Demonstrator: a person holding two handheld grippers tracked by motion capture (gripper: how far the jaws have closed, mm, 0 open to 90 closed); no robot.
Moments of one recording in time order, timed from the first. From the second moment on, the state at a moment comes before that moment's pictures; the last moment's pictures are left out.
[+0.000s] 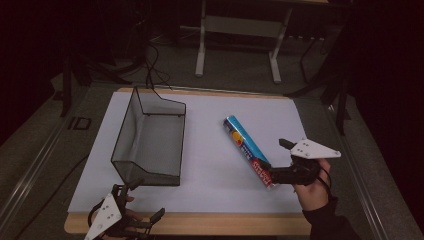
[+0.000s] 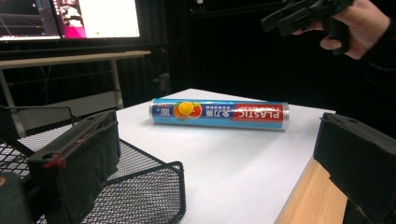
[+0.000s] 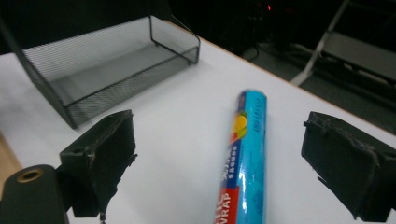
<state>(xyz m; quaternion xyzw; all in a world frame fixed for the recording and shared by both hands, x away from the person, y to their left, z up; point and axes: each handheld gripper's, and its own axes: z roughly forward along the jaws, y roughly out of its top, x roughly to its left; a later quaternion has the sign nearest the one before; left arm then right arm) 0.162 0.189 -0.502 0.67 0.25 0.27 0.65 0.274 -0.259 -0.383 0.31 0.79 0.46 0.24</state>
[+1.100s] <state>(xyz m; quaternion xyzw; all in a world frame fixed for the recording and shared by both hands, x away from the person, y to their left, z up) 0.161 0.190 -0.502 0.67 0.24 0.27 0.65 0.367 -0.224 -0.425 0.34 0.85 0.37 0.15</state>
